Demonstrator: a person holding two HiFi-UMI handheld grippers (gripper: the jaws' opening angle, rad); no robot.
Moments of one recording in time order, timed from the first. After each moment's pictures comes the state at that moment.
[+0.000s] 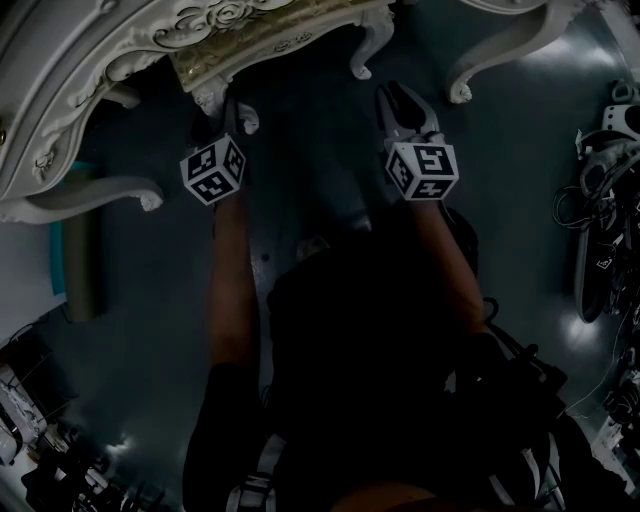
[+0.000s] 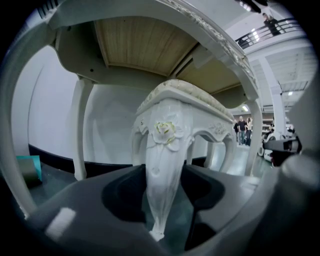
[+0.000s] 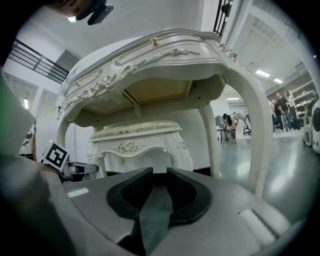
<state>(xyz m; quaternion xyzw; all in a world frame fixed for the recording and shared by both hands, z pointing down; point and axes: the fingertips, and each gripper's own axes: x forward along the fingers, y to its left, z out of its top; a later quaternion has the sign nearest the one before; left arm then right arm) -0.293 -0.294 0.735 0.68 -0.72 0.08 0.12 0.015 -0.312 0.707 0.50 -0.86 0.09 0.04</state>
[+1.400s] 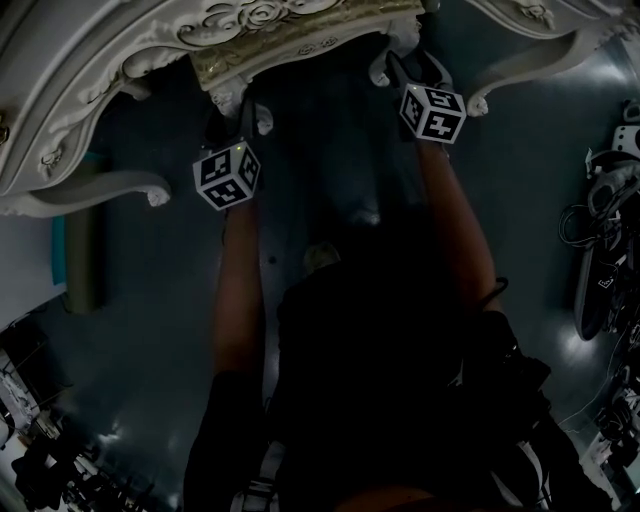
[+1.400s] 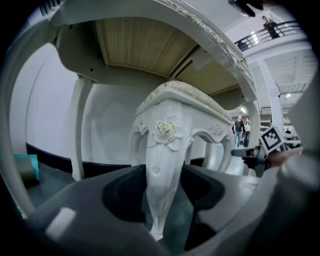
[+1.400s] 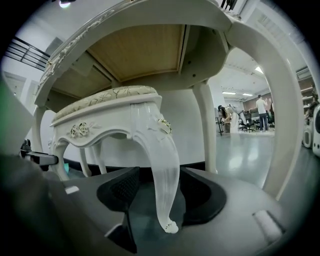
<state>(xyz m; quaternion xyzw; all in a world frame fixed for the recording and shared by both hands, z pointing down) -0.292 -0.293 0.735 0.69 -0.71 0.07 0.11 0.015 -0.430 0.753 0.53 -0.84 0.12 0.09</state>
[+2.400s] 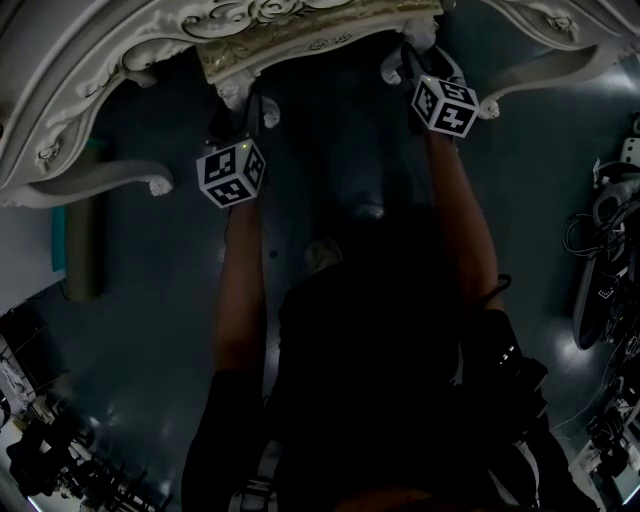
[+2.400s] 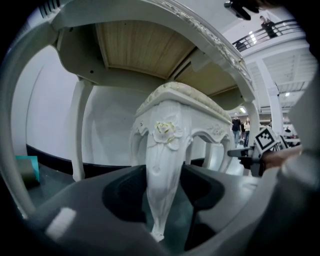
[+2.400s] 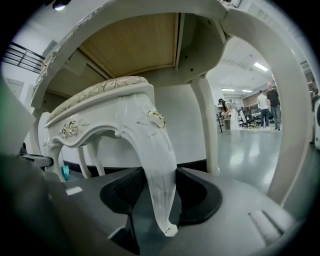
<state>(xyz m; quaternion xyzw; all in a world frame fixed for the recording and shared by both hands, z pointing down) -0.294 -0.290 0.735 0.69 -0.71 0.07 0.11 0.011 -0.449 0.763 0.52 -0.84 0.14 0.09</state>
